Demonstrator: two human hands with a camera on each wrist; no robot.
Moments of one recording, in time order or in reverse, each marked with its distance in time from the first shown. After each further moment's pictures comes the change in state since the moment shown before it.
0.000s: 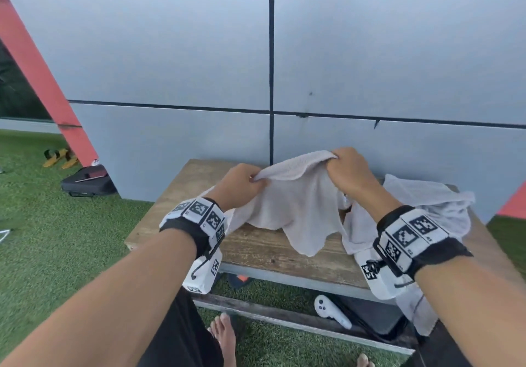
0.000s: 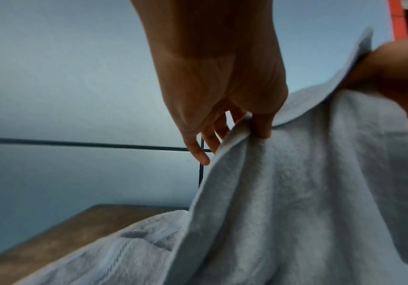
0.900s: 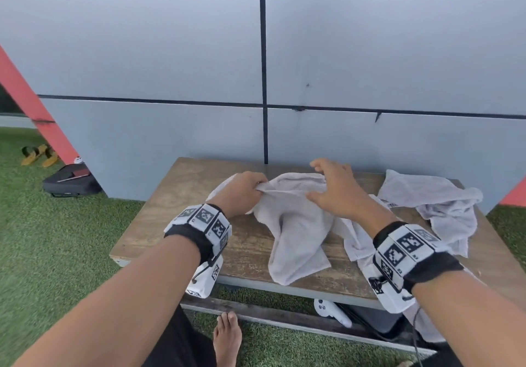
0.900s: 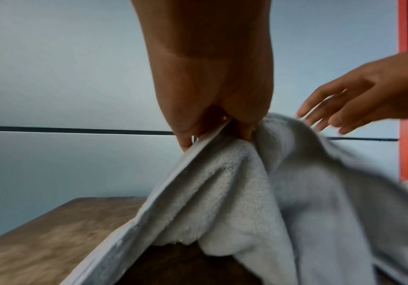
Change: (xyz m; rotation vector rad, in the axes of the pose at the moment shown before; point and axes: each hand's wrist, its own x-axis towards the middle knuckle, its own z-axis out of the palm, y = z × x) left_hand 0.041 -0.017 0.020 0.092 -0.204 -0.077; right_hand 0.027 0.046 0.042 -0.150 -0.226 -0.075
